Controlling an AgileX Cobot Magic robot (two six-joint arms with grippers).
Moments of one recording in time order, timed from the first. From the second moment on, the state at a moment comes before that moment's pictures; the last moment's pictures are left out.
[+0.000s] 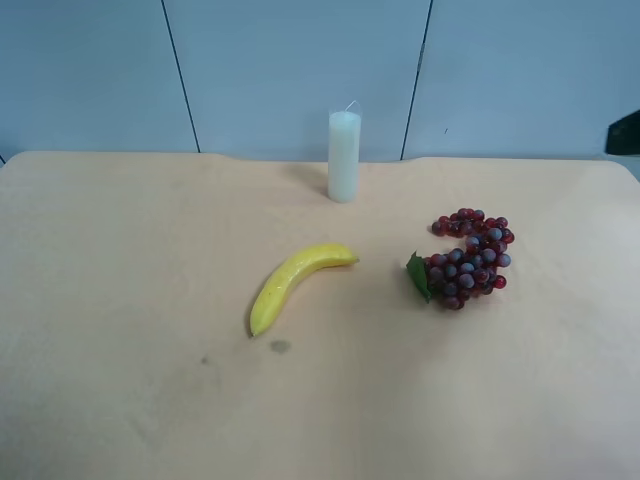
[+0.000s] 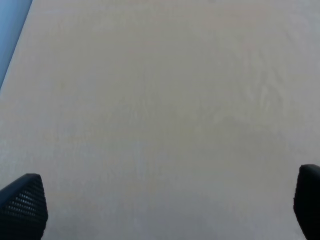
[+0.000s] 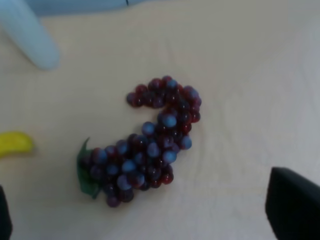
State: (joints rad) left arm -0.02 0.00 -0.50 0.07 1.05 0.00; right arm 0.03 0.83 -0.81 0.17 0.76 0.02
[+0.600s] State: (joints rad) left arm -0.02 0.00 -0.50 0.07 1.05 0.00; right arm 0.01 1.65 -1.26 0.10 0.90 0.06
